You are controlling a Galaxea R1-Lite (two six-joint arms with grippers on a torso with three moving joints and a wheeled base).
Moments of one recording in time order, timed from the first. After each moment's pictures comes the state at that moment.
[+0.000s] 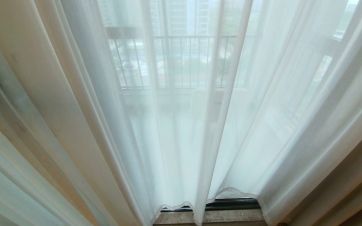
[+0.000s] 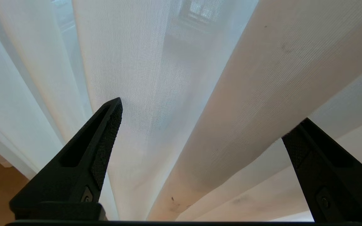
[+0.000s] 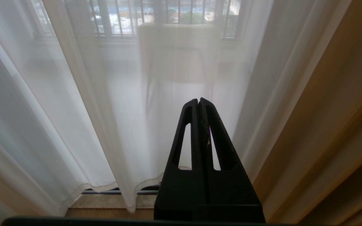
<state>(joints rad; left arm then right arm) 0.59 1.58 -1.01 -0.44 -0.20 -0.24 -0.01 0.00 0.00 -0.07 0.01 -0.02</state>
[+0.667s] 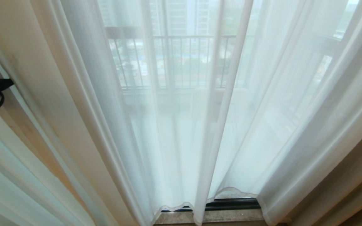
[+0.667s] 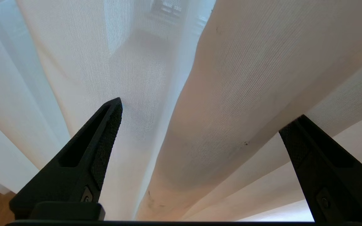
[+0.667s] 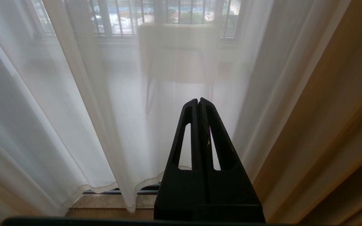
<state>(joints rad) 0.52 1.61 -1.04 -0.43 -0.24 -0.24 -0.01 0.00 0.00 -0.07 0.01 -0.02</state>
